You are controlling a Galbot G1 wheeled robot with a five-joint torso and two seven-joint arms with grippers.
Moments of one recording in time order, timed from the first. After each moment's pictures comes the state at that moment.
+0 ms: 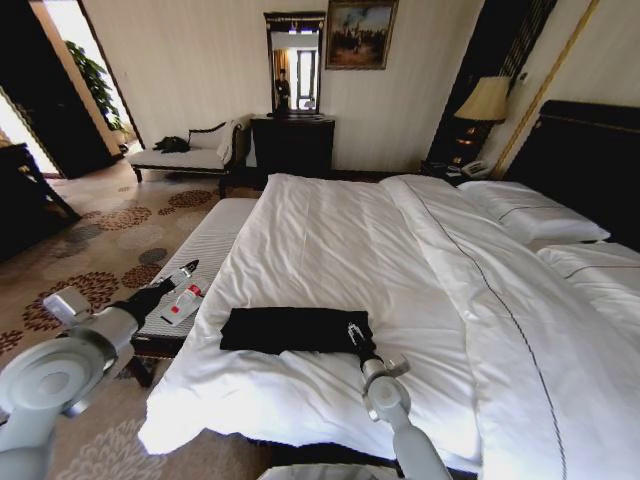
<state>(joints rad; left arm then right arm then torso) 1.43 -0.89 -0.99 -2.33 -1.53 0.52 -0.47 -1.32 1.43 0.32 1.76 1.26 0.02 0.37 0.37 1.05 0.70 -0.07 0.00</state>
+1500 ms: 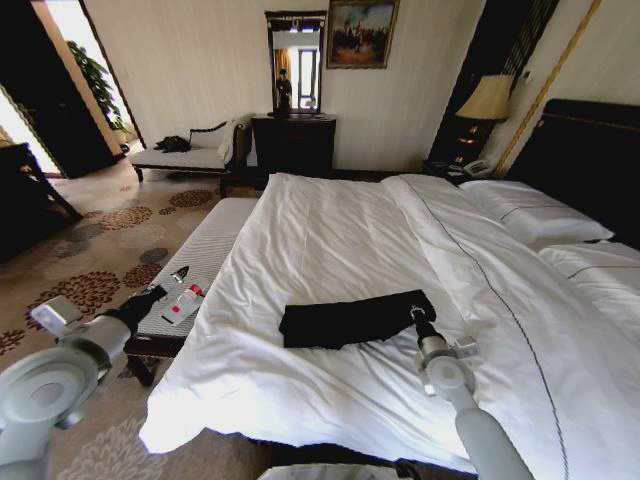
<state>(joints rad) 1.46 -0.92 -1.07 -2.36 -1.51 0.54 -0.50 -1.26 1.15 0.42 1.87 1.24 0.16 0.34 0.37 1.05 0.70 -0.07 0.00</state>
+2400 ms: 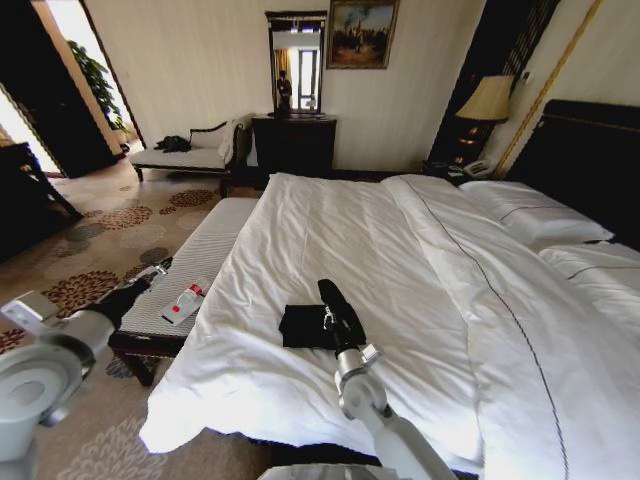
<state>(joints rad) 1.47 -0.95 -1.12 -2.38 -1.50 0.54 -0.53 -1.22 1.32 0.01 1.77 0.91 0.23 0.24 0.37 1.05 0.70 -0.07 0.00</state>
